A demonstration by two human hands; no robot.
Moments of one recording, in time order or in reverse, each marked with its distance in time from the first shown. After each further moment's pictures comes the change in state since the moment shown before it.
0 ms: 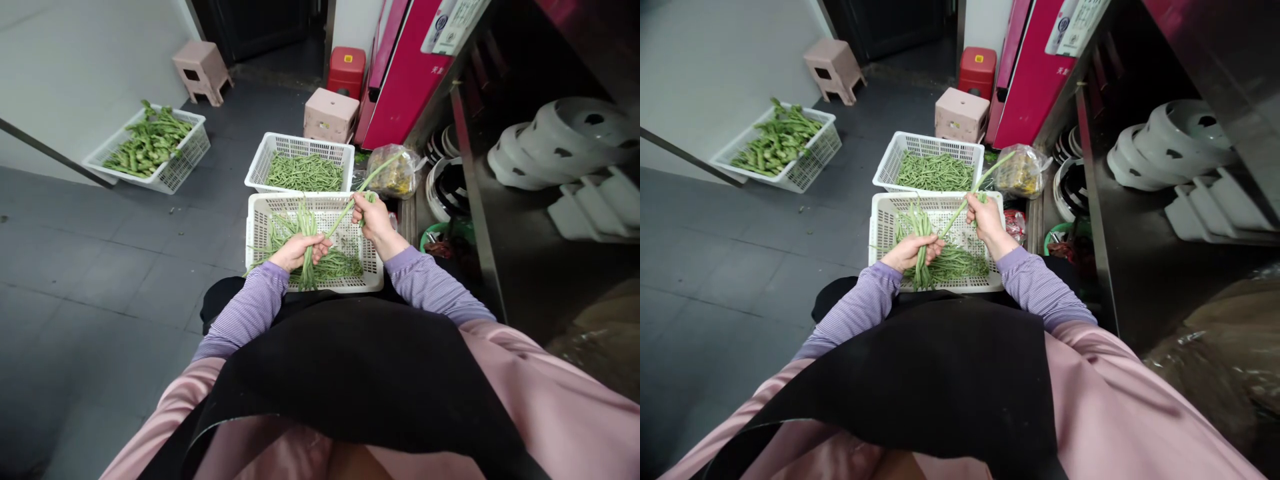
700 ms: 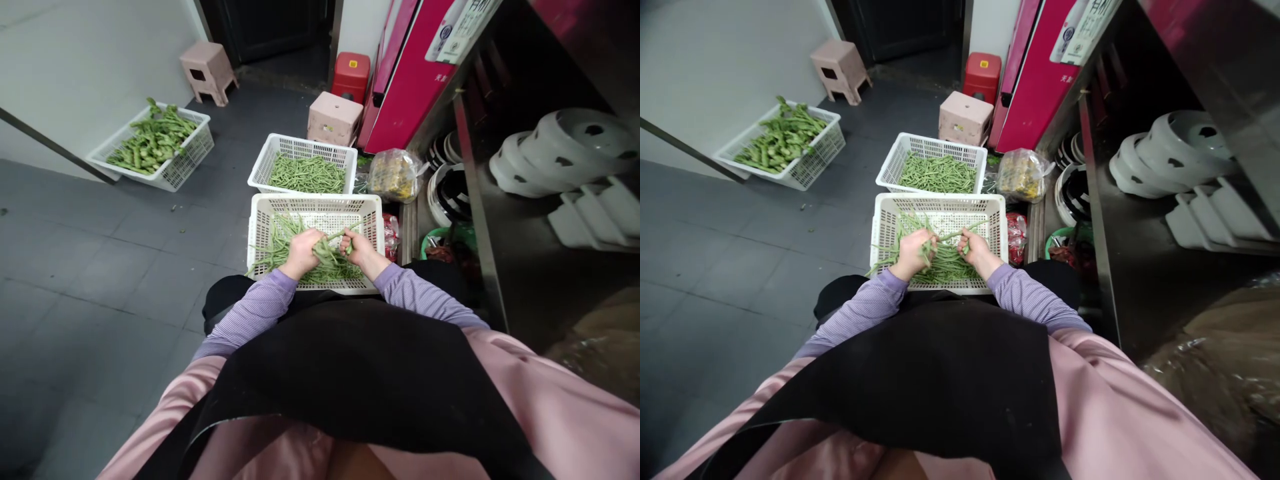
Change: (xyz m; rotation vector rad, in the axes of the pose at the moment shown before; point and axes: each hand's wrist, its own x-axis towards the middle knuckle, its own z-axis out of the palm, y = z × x) left_hand -0.027 0.002 0.029 0.579 0.404 0.705; right_hand -0.023 0.063 0.006 0.266 0.155 0.640
